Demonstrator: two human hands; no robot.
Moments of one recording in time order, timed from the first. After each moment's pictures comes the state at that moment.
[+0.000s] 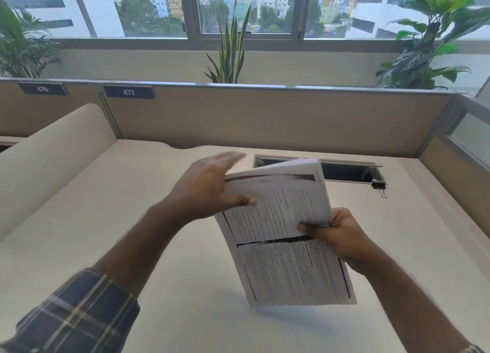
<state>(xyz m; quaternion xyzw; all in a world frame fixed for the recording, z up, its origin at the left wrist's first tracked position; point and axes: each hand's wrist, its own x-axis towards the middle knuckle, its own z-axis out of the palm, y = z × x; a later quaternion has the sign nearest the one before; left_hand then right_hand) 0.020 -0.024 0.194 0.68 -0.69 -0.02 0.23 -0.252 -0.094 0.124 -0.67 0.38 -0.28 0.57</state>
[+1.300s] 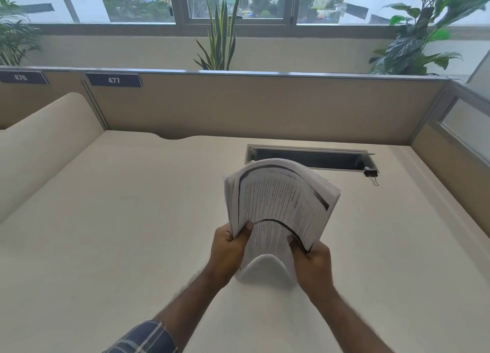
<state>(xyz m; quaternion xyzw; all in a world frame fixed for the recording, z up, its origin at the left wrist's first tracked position) -0.054 -0.003 0.042 0.58 -0.36 -0.41 0.61 -0.222 -0.047 0.020 -0.57 0.50 -0.48 0.44</state>
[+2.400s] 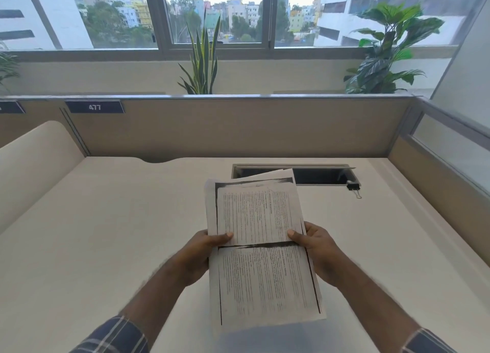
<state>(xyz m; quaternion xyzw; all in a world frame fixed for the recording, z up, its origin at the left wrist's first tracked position) 0.008 -0.040 0.065 0.54 -0.29 -0.64 0.46 -0.254 -0.118 0.069 -0.48 0.44 -0.31 0.70</state>
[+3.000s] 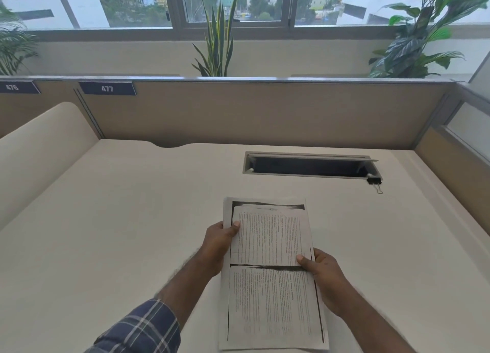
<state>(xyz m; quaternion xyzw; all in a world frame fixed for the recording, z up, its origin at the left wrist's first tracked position) -0.009 -0.069 0.023 0.65 -0.18 -0.53 0.52 -0.251 -0.102 -0.004 -0.42 0.51 -0.30 0.69</state>
